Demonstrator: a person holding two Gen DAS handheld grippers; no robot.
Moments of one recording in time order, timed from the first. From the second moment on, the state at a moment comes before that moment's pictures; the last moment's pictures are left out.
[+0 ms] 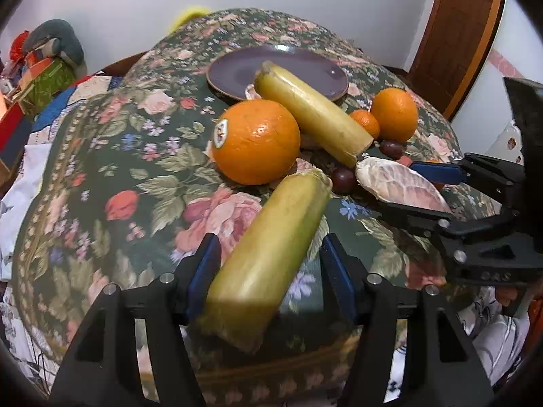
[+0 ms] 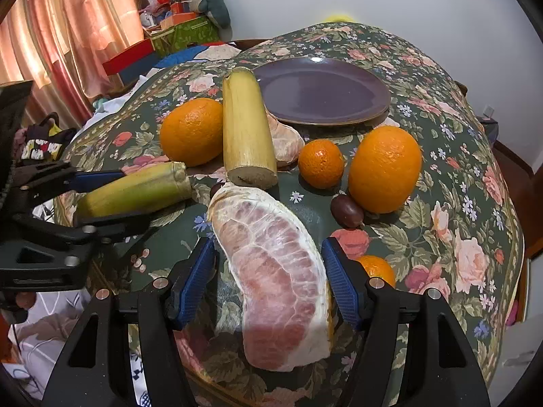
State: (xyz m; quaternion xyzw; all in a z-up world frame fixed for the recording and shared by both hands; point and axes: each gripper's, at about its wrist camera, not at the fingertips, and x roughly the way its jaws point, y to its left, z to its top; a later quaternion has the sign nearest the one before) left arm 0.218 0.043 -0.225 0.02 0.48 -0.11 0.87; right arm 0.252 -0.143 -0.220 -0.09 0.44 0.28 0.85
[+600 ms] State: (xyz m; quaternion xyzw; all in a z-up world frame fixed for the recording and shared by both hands) left arm 0.205 0.037 -0.220 0.00 0.49 -0.11 0.86; right arm 0.247 -0.151 -0.215 -0.06 0.43 0.27 0.86
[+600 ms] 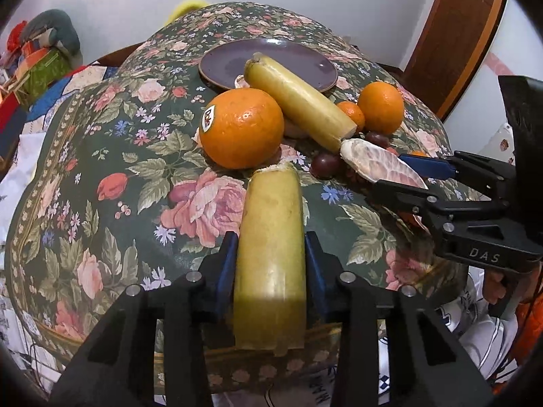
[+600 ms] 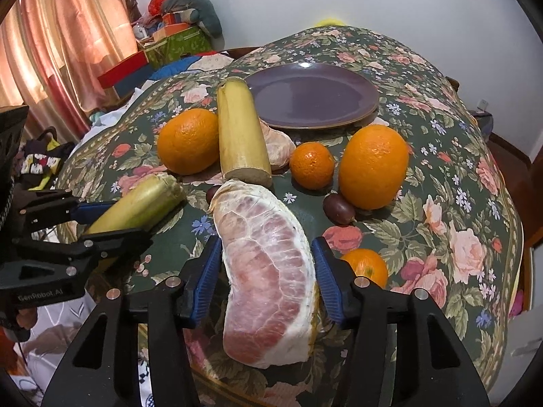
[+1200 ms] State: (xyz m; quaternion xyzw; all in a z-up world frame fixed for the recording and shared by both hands) left arm 0.214 0.029 -0.211 0.00 0.47 -0.10 0.88; right arm 0.242 -0.161 -0.198 -0.05 0.40 0.26 0.88
